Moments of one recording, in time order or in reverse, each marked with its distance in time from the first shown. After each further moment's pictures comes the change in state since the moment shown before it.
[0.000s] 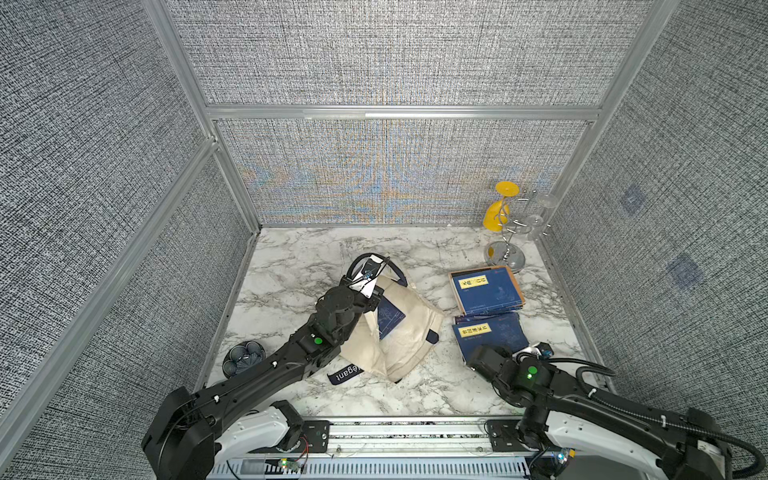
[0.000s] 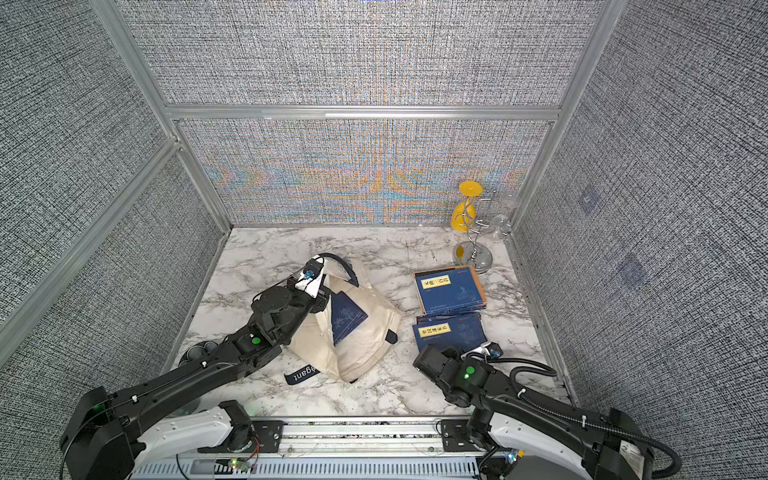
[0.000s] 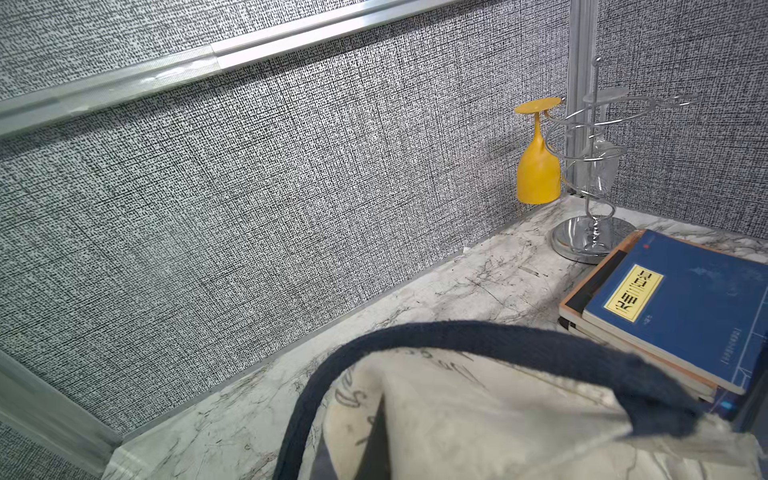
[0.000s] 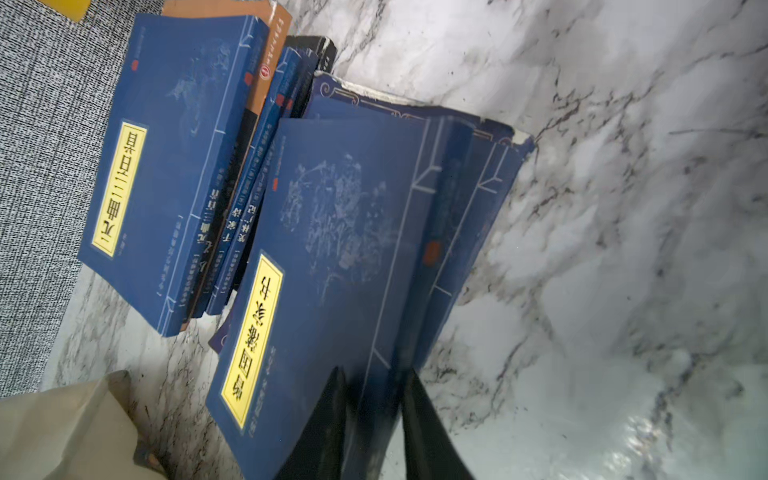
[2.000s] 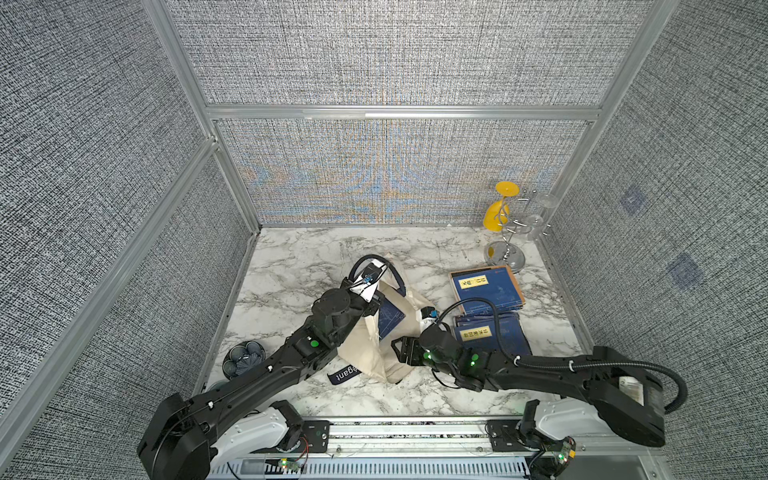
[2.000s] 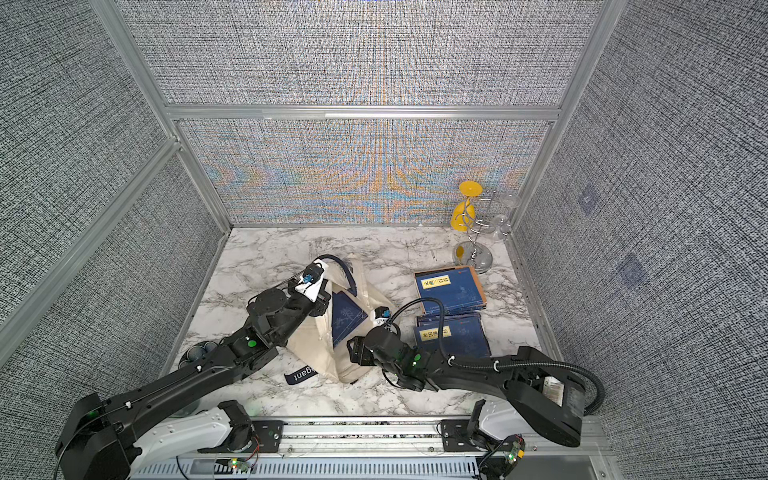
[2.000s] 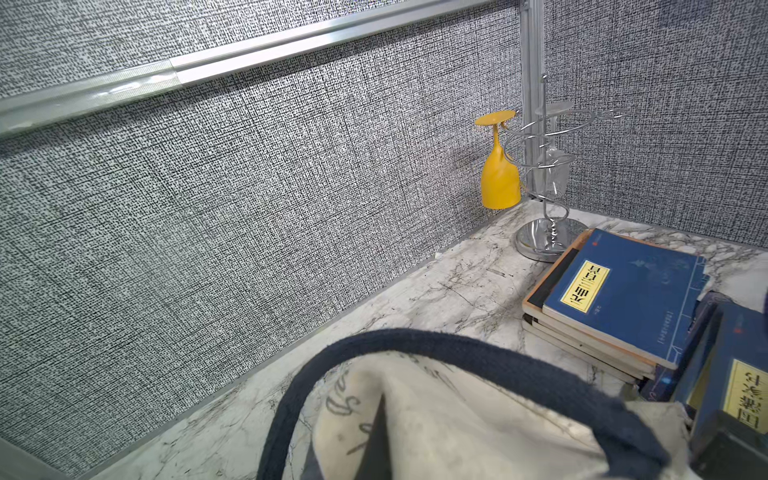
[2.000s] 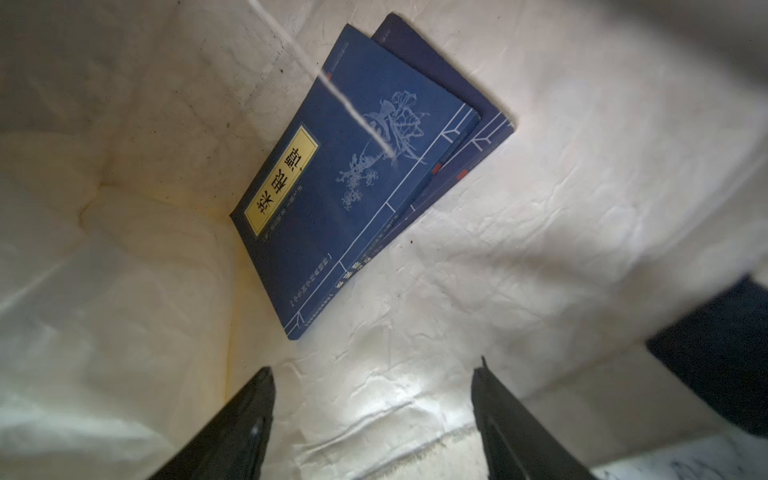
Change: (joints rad) left arm 0.001 -0.042 -0.021 -0.014 0.117 0.005; right arm 0.138 0.563 0.166 1.030 -0.574 -1.014
